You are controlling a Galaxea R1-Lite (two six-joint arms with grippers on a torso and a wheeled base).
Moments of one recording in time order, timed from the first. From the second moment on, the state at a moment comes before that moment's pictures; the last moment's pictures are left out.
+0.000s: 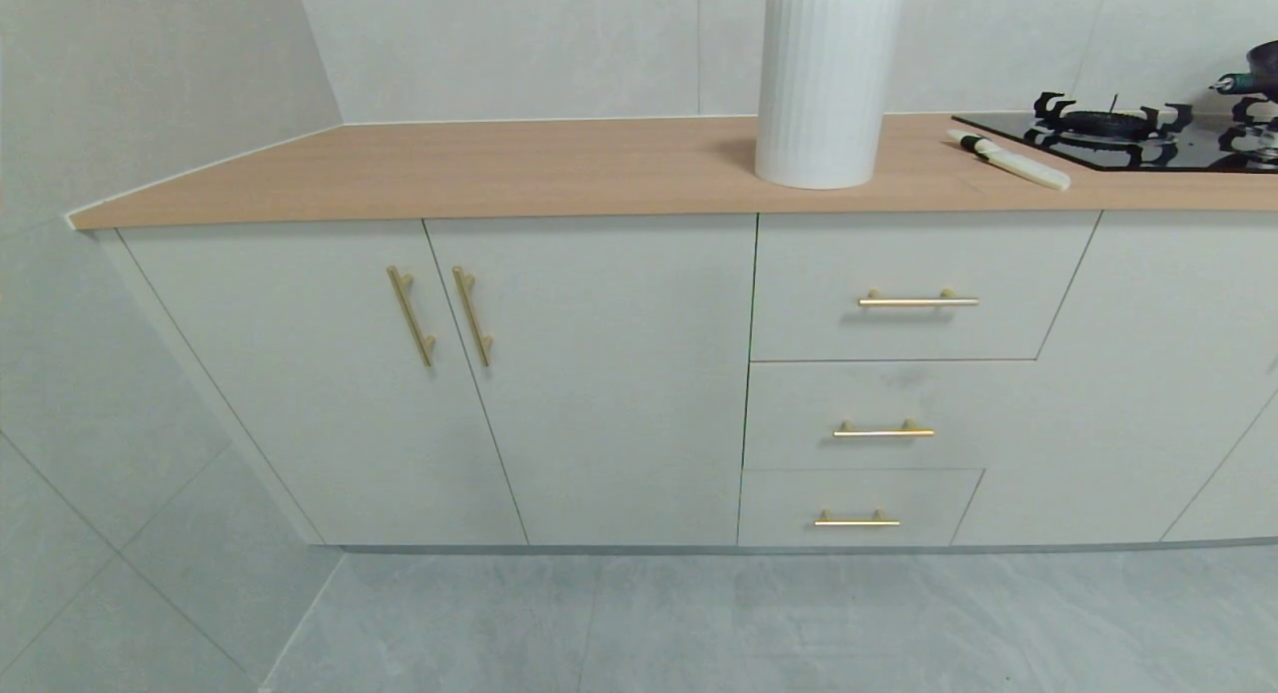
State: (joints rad) left arm 0.00 0.00 0.00 0.00 -0.01 0.02; right arm 0.00 0.00 0.00 0.00 -0.02 -0.01
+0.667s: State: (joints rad) left arm 0.00 0.00 0.00 0.00 -0.01 0.01; right arm 0.00 0.00 0.00 0.00 -0.02 0.00
